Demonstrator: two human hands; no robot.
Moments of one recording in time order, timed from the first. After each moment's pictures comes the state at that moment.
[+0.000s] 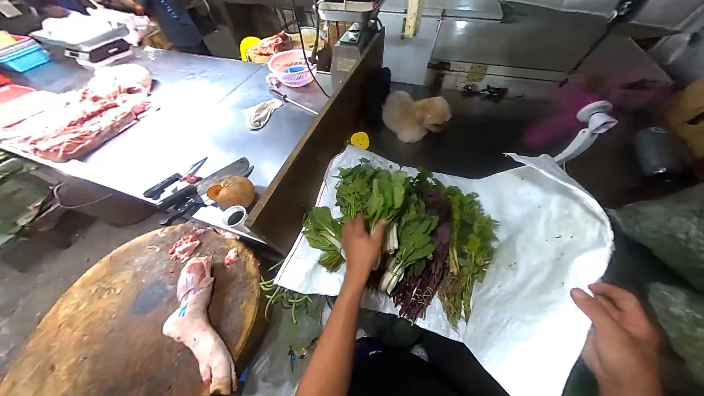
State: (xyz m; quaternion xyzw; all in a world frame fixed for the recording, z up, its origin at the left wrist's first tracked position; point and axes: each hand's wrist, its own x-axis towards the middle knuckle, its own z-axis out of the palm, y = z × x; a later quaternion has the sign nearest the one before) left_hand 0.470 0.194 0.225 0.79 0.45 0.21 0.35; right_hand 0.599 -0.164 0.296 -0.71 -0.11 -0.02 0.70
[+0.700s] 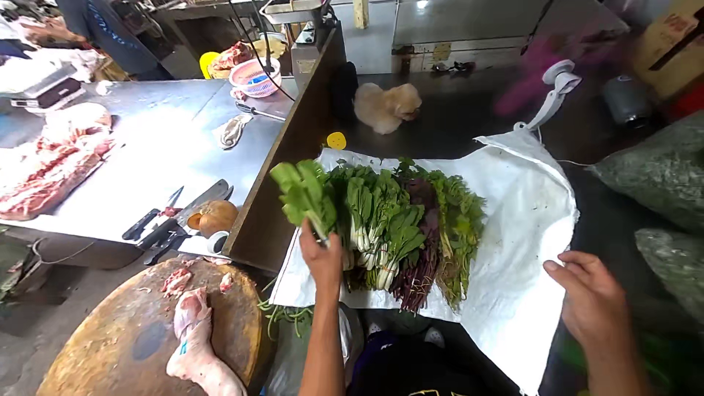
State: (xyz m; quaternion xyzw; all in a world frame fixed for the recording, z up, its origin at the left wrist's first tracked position) left_hand 0.440 0.209 0.230 0.76 0.41 0.39 0.31; right_hand 0.599 -0.167 0.280 -0.70 -0.10 0.00 0.71
